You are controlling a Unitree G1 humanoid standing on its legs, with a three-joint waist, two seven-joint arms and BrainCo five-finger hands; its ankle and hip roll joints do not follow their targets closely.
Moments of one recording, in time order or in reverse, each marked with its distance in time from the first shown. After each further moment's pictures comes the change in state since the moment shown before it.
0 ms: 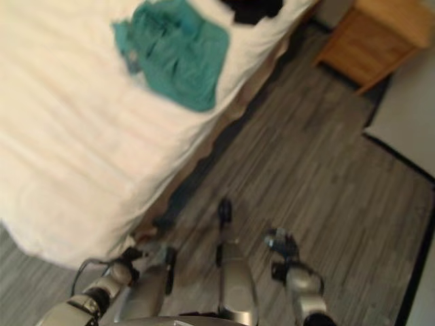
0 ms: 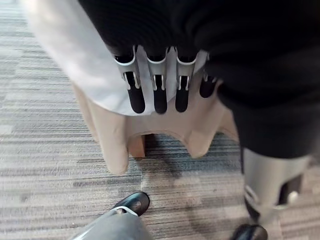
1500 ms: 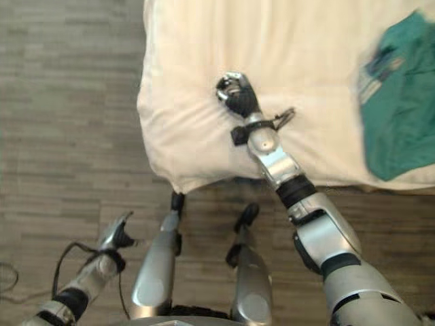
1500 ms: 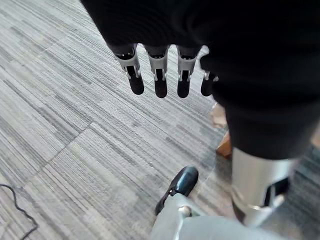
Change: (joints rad) left arm 0.042 0.192 -0.004 -0.378 0.101 -0.039 0.054; right arm -0.950 -0.105 0.212 -0.311 0.011 -0.067 -0.068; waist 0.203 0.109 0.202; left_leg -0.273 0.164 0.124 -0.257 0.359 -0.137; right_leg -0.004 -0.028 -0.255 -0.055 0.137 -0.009
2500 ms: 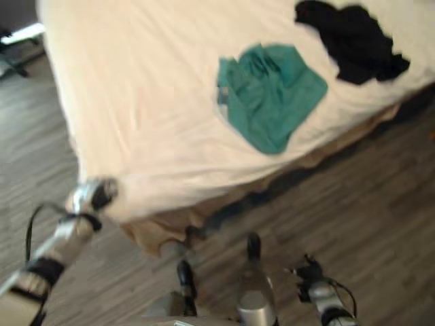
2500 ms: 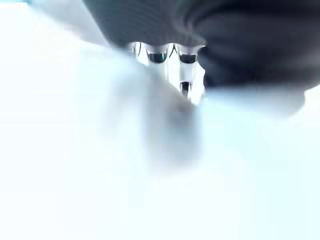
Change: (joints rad) left arm 0.050 0.166 0.140 -0.154 0.219 0.013 -0.078; right arm 0.843 -0.037 -0.268 0.562 -0.199 0.185 0.063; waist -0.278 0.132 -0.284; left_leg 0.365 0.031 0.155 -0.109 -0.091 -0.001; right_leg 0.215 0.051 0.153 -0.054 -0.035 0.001
